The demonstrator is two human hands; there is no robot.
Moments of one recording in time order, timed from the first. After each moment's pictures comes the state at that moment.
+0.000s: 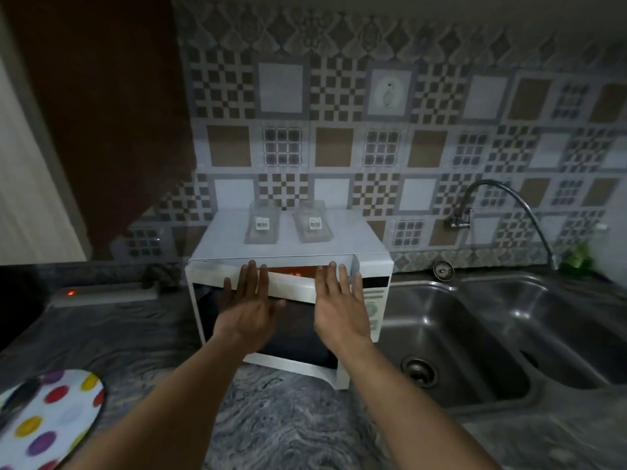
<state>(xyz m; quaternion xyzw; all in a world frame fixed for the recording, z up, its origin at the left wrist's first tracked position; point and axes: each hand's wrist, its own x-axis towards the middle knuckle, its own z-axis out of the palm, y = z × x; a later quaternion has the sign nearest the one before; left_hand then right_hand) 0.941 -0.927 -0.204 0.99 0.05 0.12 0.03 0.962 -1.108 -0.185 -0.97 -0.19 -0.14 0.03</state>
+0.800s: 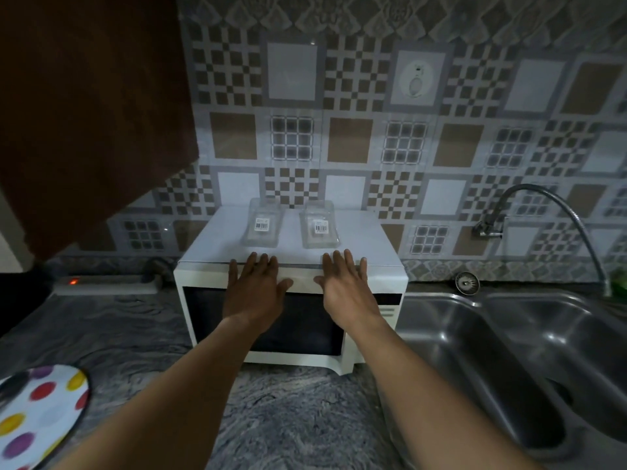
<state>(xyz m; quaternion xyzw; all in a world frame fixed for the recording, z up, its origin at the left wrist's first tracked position) 1.013 -0.944 -0.188 0.98 0.11 0.15 0.00 1.066 -1.117 -0.180 -0.95 -0.27 -0.14 0.09</state>
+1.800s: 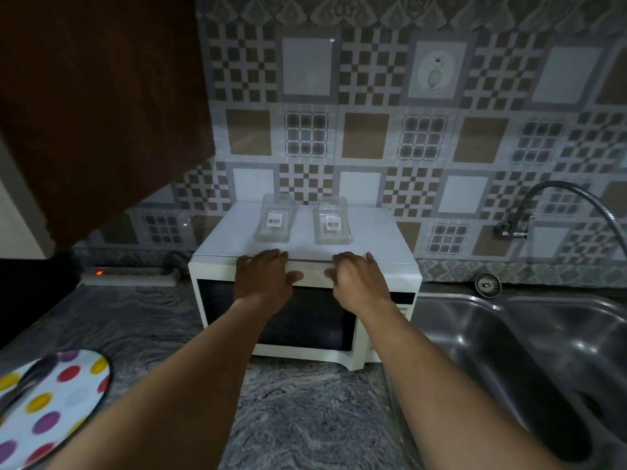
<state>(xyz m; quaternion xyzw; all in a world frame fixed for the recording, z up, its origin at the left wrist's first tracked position) 1.014 -0.949 -0.166 0.97 0.13 0.18 0.03 1.080 -1.117 -0.168 -0.94 -0.27 -0.14 0.13</state>
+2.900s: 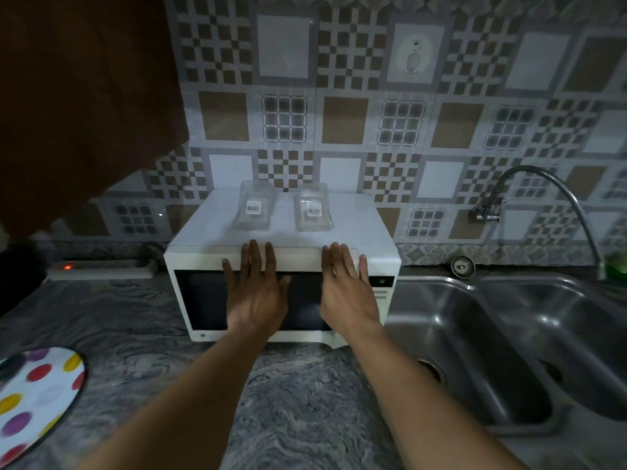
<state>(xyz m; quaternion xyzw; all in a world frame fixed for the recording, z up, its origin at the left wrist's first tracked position) 0.999 -0.972 -0.211 0.97 0.14 0.20 0.02 1.047 -1.133 -0.204 -0.95 -0.26 -0.18 0.06</state>
